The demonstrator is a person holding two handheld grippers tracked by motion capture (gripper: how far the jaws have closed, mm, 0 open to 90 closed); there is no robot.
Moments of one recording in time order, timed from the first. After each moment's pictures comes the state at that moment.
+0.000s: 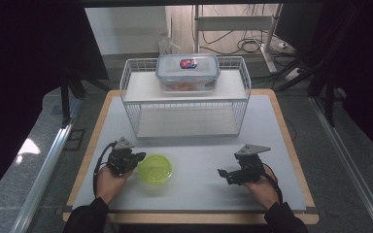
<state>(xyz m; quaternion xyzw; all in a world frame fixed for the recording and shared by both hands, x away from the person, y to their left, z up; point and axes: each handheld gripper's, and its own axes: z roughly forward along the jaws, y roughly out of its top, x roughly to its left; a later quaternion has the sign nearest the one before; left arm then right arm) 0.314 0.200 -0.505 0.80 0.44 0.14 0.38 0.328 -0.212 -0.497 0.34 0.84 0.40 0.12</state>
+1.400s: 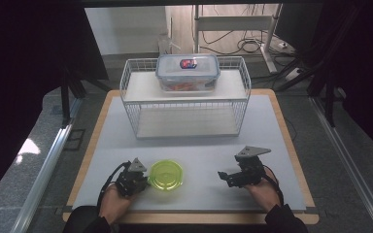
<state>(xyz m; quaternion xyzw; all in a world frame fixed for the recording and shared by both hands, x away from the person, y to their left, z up) 0.271 0.170 -0.533 0.86 0.39 0.09 0.33 0.320 -0.212 -0.496 0.34 0.84 0.39 0.12</state>
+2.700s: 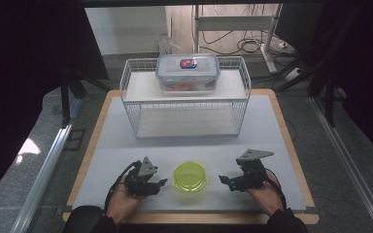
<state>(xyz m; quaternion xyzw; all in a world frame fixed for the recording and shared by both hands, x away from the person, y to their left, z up) 0.267 0.151 -0.519 0.86 0.35 0.17 0.34 0.311 -0.216 -0.496 0.35 0.84 0.40 0.10</state>
